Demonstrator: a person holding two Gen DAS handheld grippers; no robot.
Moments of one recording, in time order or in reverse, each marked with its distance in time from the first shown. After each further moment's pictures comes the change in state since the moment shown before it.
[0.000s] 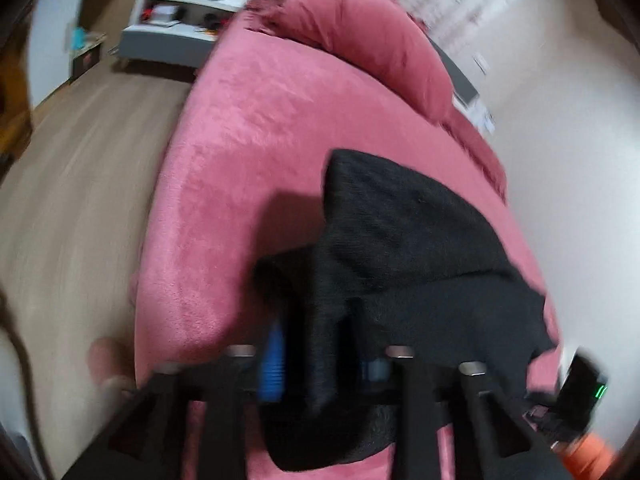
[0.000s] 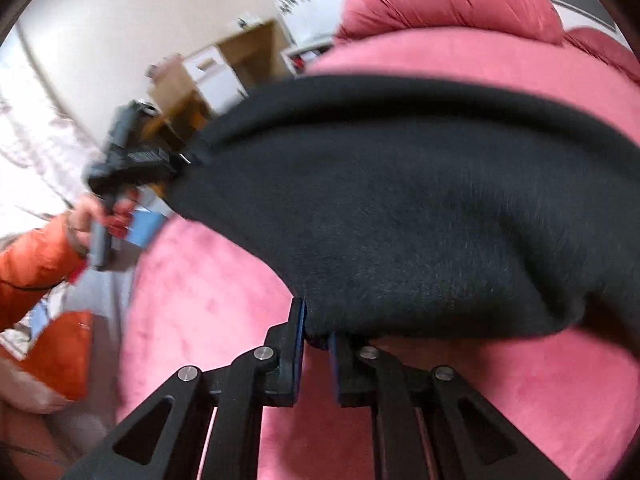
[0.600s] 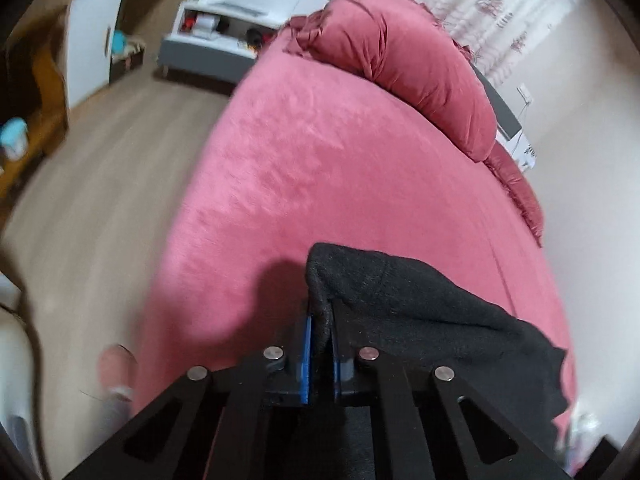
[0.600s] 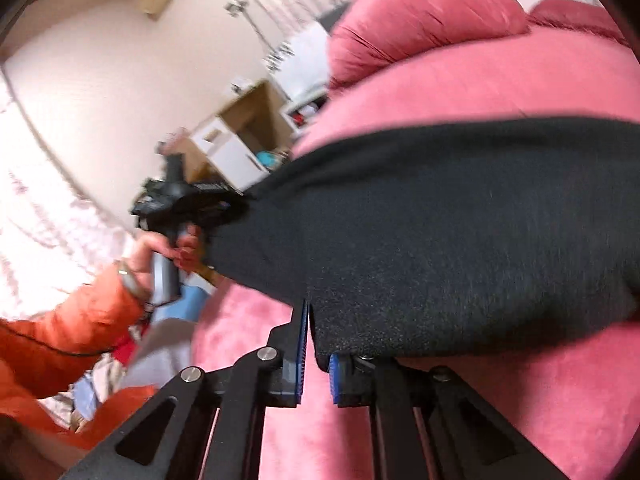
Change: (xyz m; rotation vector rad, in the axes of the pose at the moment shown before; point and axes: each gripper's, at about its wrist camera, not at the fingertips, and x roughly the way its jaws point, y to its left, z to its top) left arm 0.017 -0.015 0.048 -0.061 -0.079 0.148; right arm -0.044 0.021 0.007 0.161 -0.224 0.151
